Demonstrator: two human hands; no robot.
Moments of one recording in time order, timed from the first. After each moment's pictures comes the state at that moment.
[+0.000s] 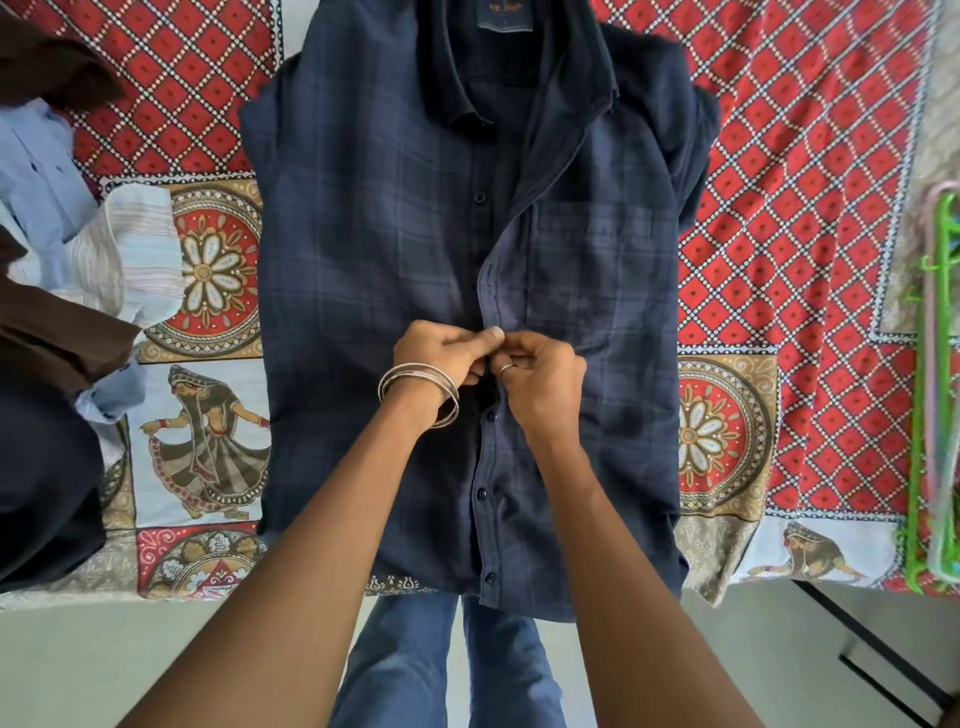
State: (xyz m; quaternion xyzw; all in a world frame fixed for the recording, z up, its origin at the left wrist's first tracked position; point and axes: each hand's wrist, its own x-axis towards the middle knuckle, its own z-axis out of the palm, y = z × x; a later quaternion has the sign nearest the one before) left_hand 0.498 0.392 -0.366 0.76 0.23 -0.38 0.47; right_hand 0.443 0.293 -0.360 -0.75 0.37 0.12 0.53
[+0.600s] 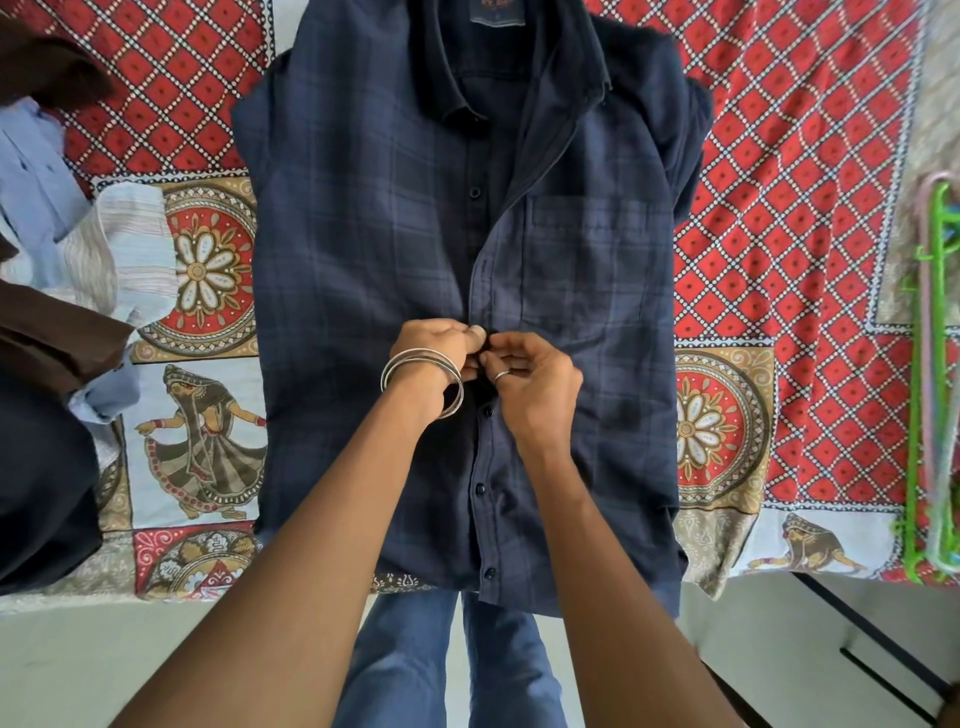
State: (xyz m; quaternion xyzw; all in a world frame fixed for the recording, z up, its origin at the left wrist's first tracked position) left_hand 0.505 0.385 -0.362 0.70 0.33 -0.38 0.50; right_hand 0.434 0.303 -0.361 -0.73 0.40 0.07 0.55
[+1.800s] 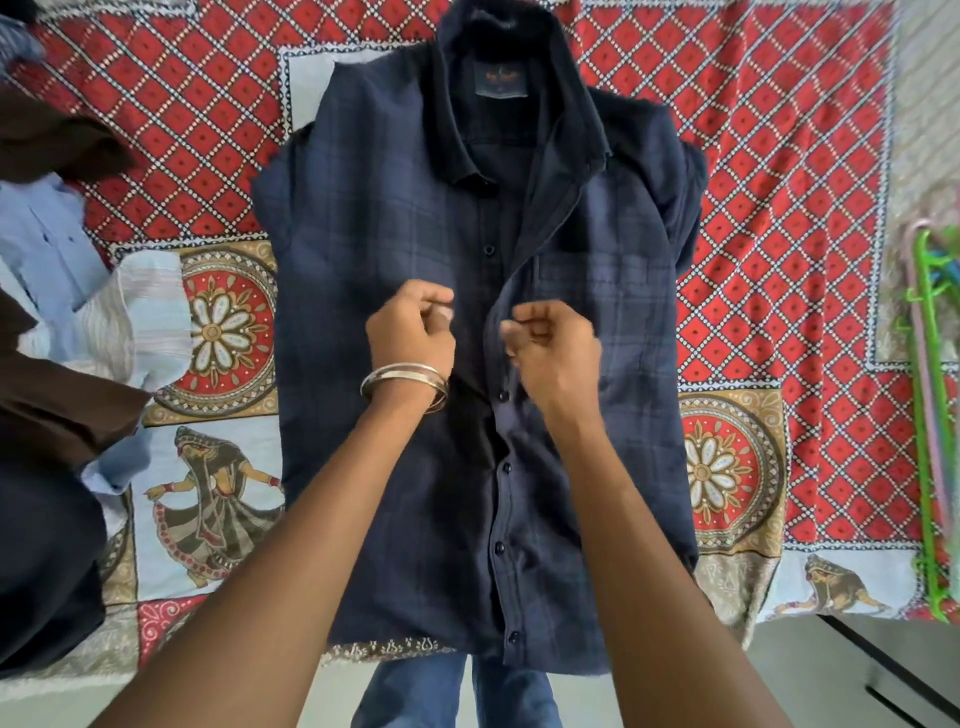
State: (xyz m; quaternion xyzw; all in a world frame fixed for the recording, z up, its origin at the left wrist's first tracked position) left_hand 0.549 0.402 -0.353 0.89 0.09 -0.18 0.41; right_hand 0.498 0.285 -0.340 -0.74 0.42 0.09 0.51
